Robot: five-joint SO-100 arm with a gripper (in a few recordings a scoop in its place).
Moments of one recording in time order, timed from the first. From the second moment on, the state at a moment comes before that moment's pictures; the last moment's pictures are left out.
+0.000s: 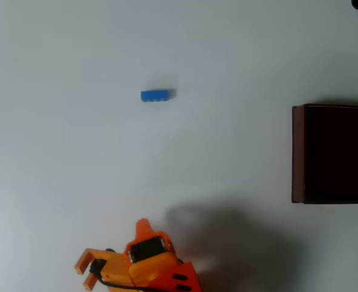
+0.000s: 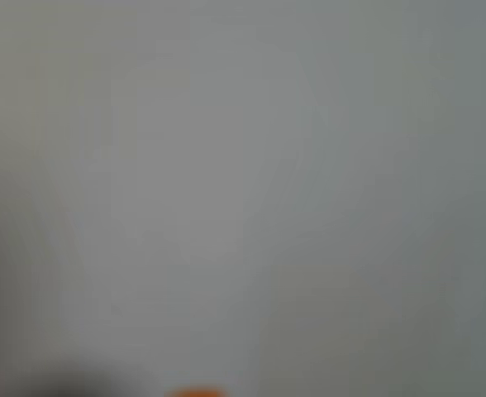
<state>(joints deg) -22.1 192.0 171.9 76.7 -0.4</state>
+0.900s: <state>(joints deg) -25.1 190.8 171.1 73.7 4.0</state>
